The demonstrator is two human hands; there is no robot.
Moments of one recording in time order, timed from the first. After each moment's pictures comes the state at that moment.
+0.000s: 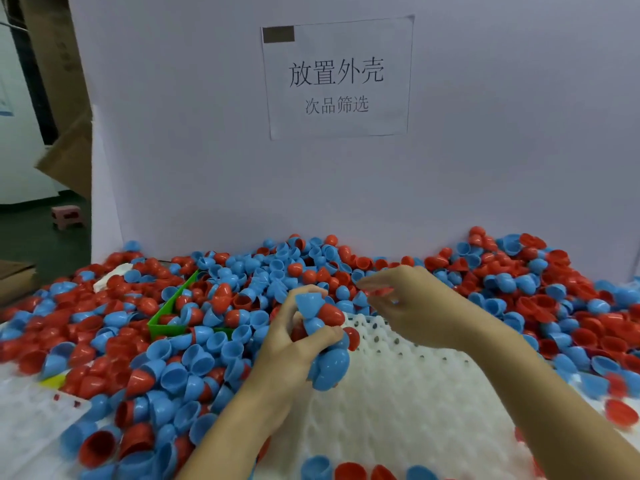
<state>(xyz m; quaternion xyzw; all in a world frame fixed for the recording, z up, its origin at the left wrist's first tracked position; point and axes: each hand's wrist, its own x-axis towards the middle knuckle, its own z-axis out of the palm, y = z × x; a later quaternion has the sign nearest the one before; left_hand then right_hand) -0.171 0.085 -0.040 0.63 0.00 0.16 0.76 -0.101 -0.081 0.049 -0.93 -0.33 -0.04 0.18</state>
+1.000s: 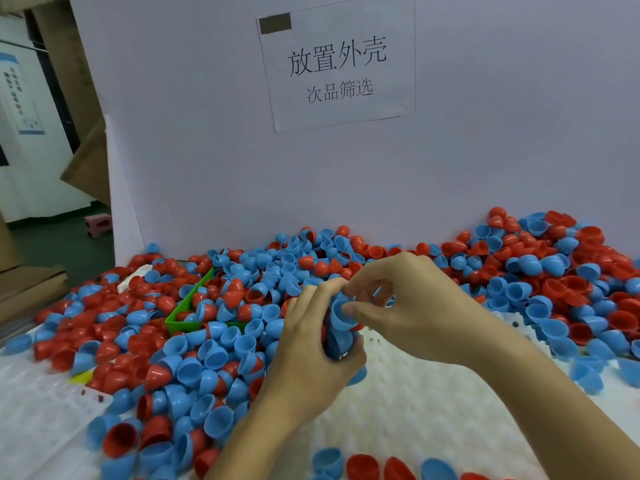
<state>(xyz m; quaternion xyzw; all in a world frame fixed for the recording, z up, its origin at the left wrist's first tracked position) -0.175 0.077 -0.043 0.84 -0.10 0.33 0.41 -0.127 -0.074 0.039 -0.85 -0.39 -0.08 0.33</state>
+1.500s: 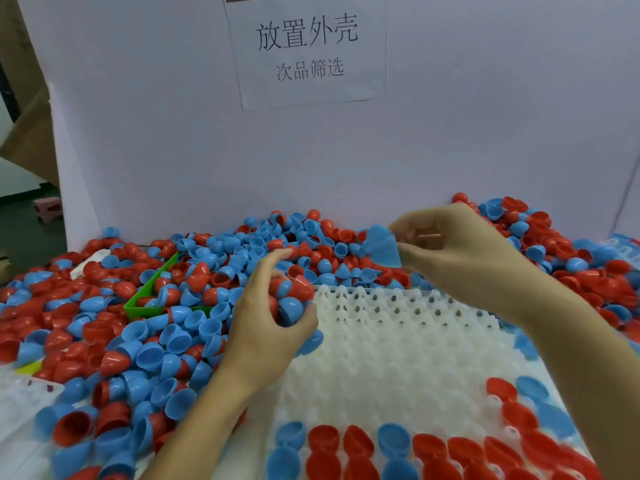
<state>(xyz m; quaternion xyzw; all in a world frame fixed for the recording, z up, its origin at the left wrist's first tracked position) -0.175 0.087 -0.045 0.80 -0.04 0.33 0.49 -0.118 -0.136 0.063 -0.85 -0.33 -0.08 0.41</state>
